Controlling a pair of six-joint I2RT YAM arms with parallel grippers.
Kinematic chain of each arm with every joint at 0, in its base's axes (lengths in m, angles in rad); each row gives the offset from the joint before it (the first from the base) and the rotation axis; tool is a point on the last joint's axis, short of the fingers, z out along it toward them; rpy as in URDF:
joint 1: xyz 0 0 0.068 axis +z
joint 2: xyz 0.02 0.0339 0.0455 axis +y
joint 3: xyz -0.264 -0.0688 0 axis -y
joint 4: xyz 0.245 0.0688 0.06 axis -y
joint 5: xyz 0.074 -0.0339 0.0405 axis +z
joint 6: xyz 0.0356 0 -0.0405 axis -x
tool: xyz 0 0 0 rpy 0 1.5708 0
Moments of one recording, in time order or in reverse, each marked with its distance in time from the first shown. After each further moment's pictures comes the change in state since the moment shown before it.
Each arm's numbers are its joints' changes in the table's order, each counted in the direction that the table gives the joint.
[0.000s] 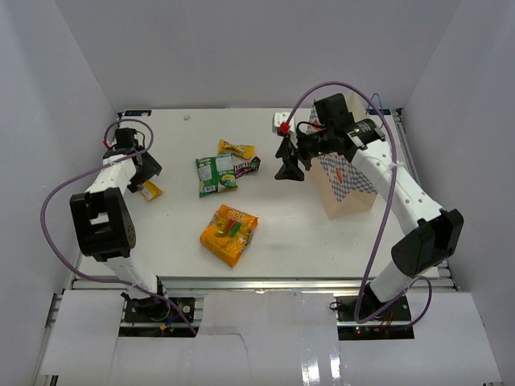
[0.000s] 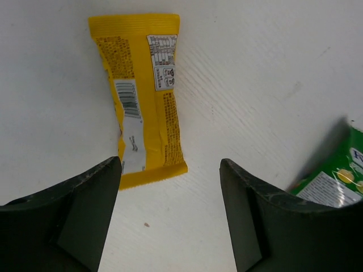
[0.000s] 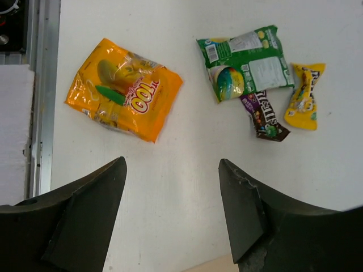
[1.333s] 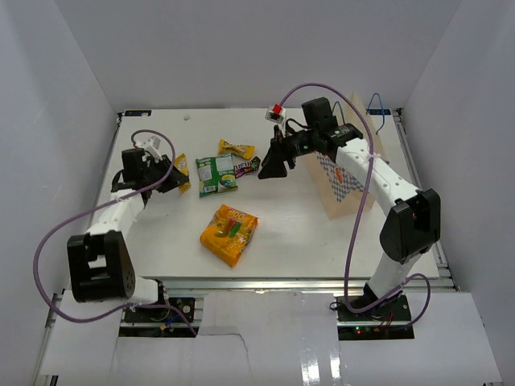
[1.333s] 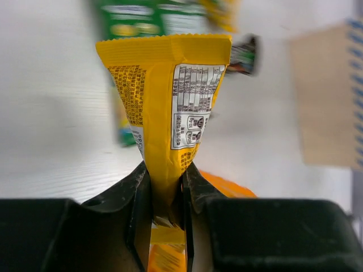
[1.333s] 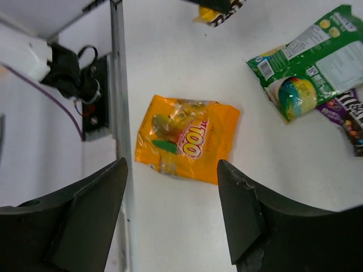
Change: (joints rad) left arm -0.077 -0.275 -0.374 0.376 -0.583 -0.184; right arm 0.008 0.135 -0.086 0.259 0.175 -0.513
